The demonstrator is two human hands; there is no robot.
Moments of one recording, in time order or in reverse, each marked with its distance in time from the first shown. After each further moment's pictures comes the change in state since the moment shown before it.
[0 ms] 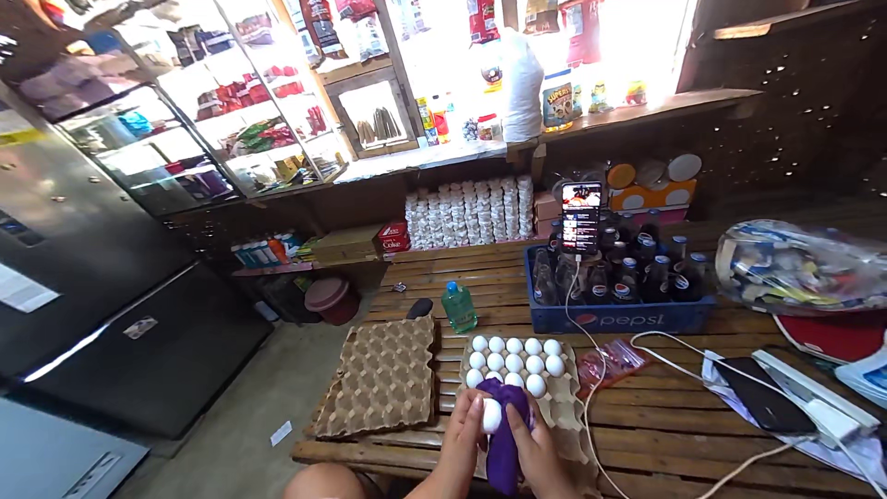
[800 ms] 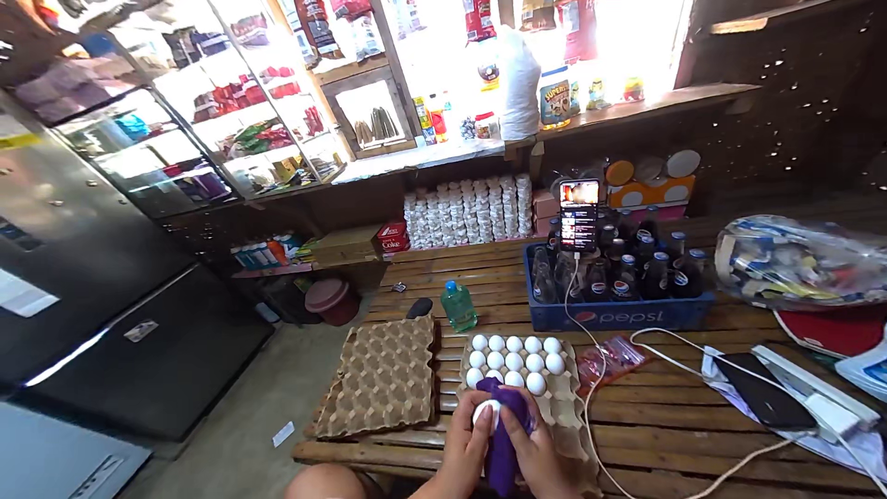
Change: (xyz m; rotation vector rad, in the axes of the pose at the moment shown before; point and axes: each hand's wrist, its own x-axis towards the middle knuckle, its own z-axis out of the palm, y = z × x) left_hand -0.001 -0.009 -0.002 0.259 -0.022 0.295; right_hand 0.002 0.009 0.001 0.033 -0.016 -0.134
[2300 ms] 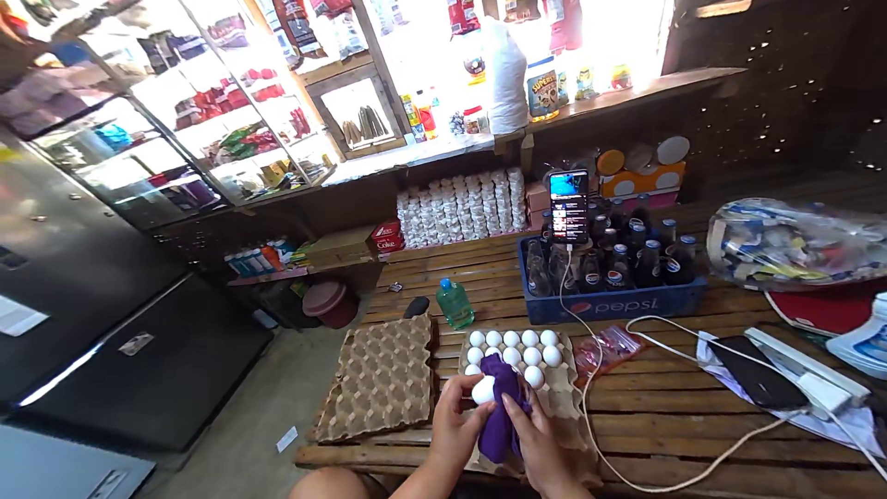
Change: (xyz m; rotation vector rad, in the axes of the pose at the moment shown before) left_hand 0.018 0.001 -0.011 0.110 0.055 -0.026; right_hand 0.002 -0.011 0.001 0.210 0.073 0.248
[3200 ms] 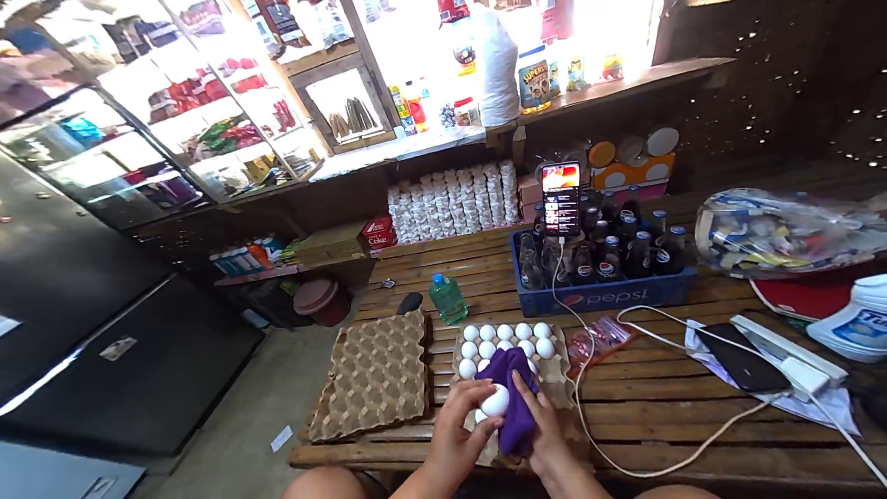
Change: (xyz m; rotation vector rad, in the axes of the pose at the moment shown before) left_hand -0.008 -0.005 0.000 0.072 -0.173 0.294; right_hand 0.014 -0.006 -0.010 0.206 0.139 0.218
